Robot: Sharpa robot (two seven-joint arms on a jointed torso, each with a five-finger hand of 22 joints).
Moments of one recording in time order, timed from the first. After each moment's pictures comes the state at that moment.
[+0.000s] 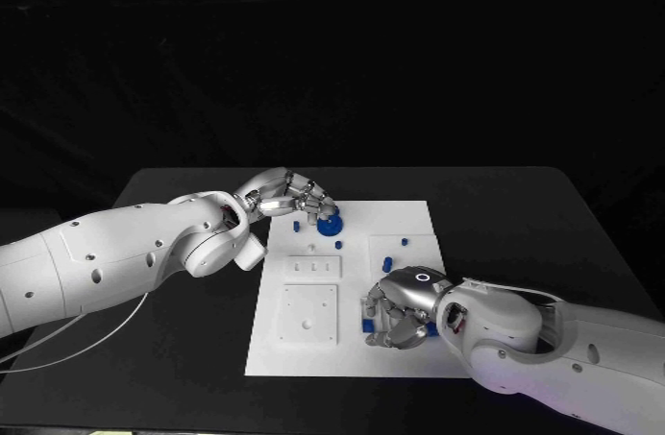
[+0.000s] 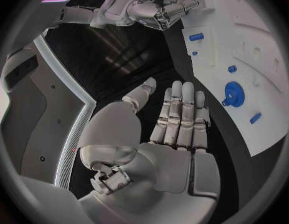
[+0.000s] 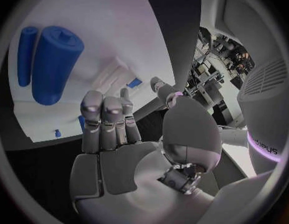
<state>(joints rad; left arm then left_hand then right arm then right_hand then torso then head) 1.31 -0.81 -0.15 1.44 -0.54 -0.13 0.28 1.05 -0.06 0.47 -0.25 0.05 0.88 0.16 0.33 0.41 1.05 0.10 0.46 0.26 0.85 0.05 0.92 0.60 0.01 0.59 -0.02 0.55 1.31 1.10 -0.82 -0.16 1.79 -1.71 -0.16 -0.35 0.97 -0.30 0.56 -0.01 0.05 0.93 0.11 0.25 0.47 1.08 0.01 1.17 1.12 1.31 -0.10 1.23 1.00 0.17 1.23 -0.09 1.10 1.31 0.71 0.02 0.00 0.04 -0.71</state>
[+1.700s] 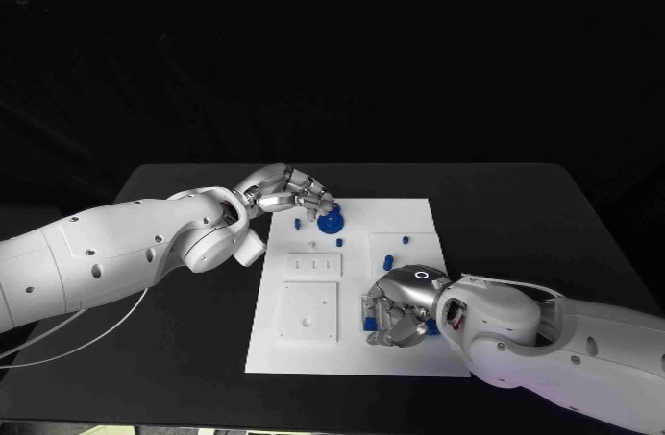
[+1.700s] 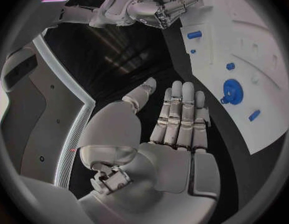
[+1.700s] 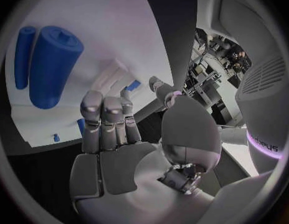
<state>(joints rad) 1.31 -0.81 -0.15 1.43 -0.54 -0.13 0.28 1.05 -0.06 0.47 -0.25 0.05 0.88 0.16 0.32 0.41 1.05 0.10 0.46 0.26 0.85 0.05 0.92 0.59 0.01 0.59 -0.02 0.55 1.31 1.10 -0.82 -0.16 1.78 -1.69 -0.14 -0.32 0.99 -0.29 0.56 -0.01 0.05 0.95 0.11 0.28 0.48 1.09 0.01 1.17 1.12 1.31 -0.10 1.22 1.00 0.17 1.22 -0.09 1.10 1.31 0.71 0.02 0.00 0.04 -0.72</state>
